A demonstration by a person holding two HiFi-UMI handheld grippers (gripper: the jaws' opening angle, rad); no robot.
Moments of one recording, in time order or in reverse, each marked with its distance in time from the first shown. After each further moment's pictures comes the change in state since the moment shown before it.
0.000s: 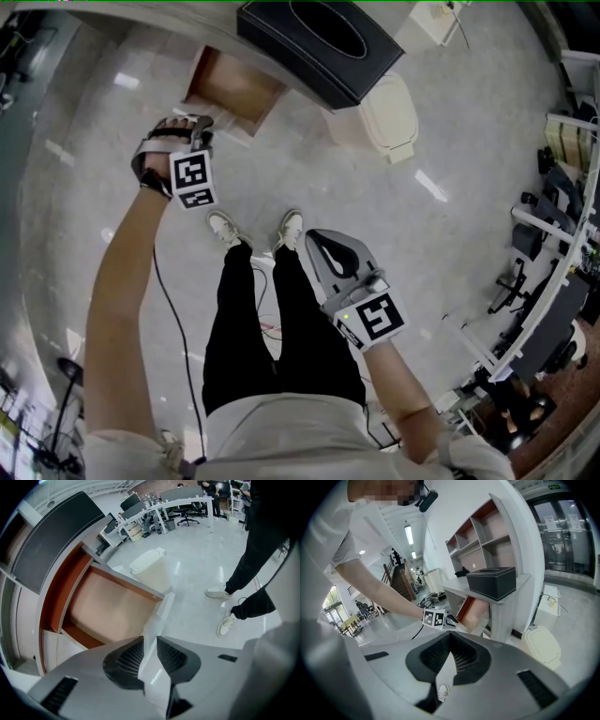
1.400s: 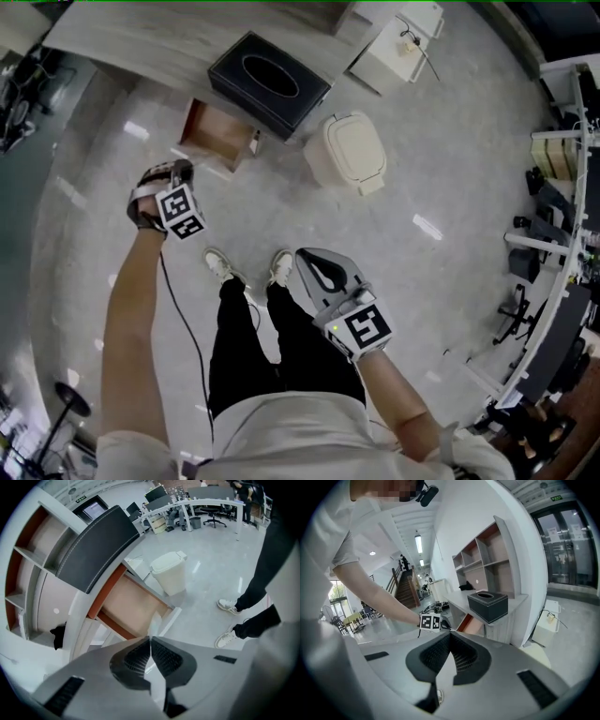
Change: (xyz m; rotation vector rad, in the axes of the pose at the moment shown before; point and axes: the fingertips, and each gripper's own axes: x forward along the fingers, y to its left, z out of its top) left arm -0.084 0.020 0.016 -0.240 0.119 0.103; right arm -0.091 -0.007 0.044 -0.085 -0.141 0.030
